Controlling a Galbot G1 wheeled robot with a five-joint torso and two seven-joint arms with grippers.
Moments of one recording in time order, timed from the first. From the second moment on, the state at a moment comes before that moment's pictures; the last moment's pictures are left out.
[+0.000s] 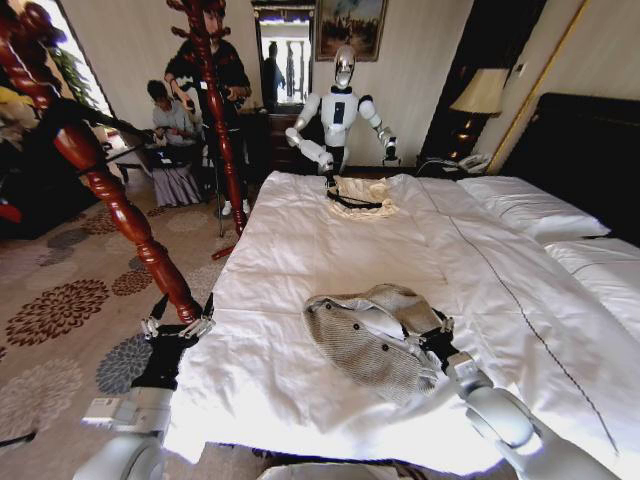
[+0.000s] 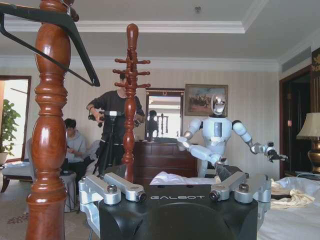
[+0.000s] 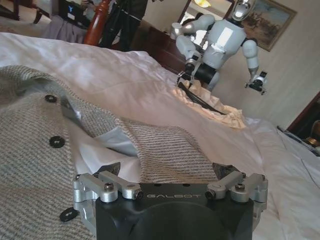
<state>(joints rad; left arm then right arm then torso) 1.81 -1.37 -0.77 -2.43 -0.36 -0.06 0.02 -1.67 0.71 0.52 2.05 0.27 -0.10 0.19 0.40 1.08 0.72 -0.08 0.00</state>
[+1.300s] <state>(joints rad) 1.80 -1.38 -0.76 -2.42 -0.36 -0.06 0.02 -1.60 0.72 0.51 1.95 0.20 -0.05 0.22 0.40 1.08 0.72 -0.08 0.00</state>
